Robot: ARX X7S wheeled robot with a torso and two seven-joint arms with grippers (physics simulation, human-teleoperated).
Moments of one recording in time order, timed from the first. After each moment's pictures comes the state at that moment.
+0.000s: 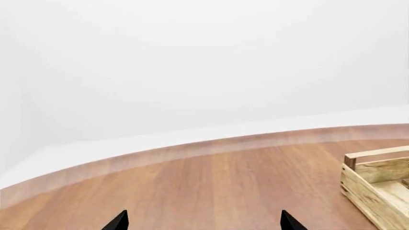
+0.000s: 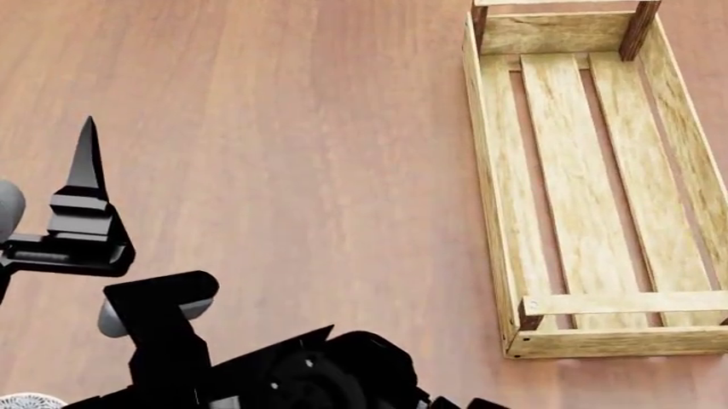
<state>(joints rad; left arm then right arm) -0.63 -0.35 0.16 0.83 -0.54 -1.04 -0.52 1.17 0.05 -1.22 0.41 1.72 0.76 0.22</state>
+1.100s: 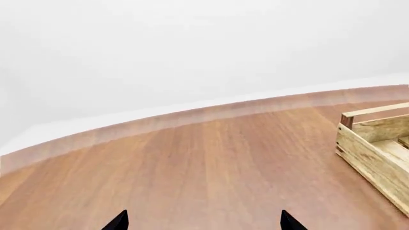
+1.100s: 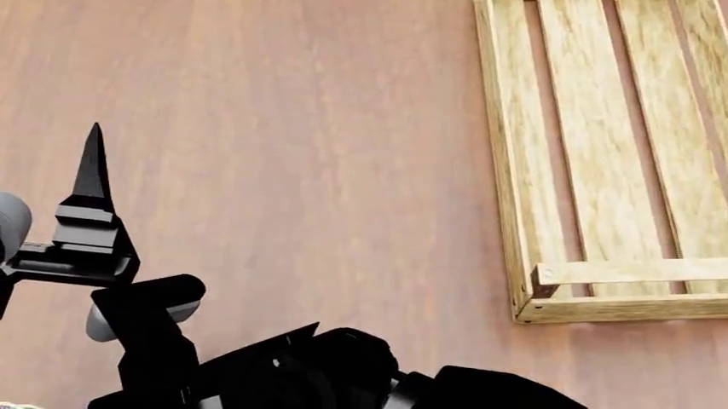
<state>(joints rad) -0.61 -0.38 0.19 0.84 -0.55 -1.01 -0.54 1.29 0.03 -1.53 0.46 1.90 0.56 0.12</state>
